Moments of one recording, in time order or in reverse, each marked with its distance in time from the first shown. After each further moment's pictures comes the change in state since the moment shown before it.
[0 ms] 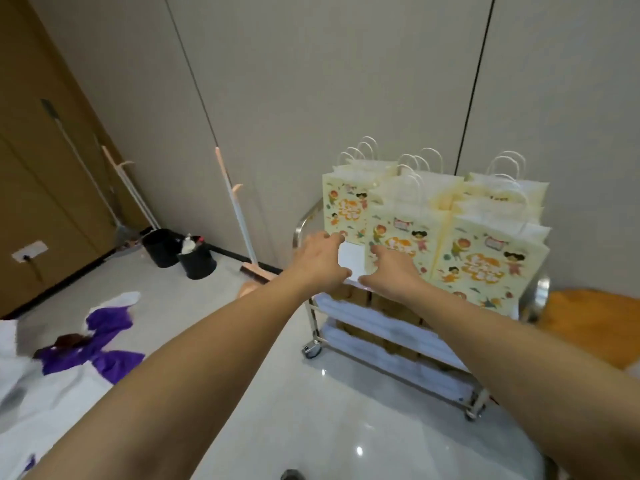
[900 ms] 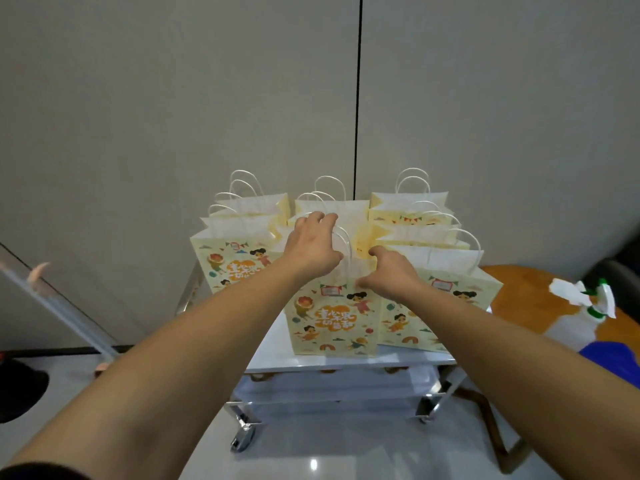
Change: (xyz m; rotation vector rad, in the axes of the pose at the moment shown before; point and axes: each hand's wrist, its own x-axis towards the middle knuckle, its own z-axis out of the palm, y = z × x) left_hand 0.328 0.081 0.036 -0.067 -0.081 0.486; right_hand 0.203 0.113 -0.069 0.105 0.247 0.519
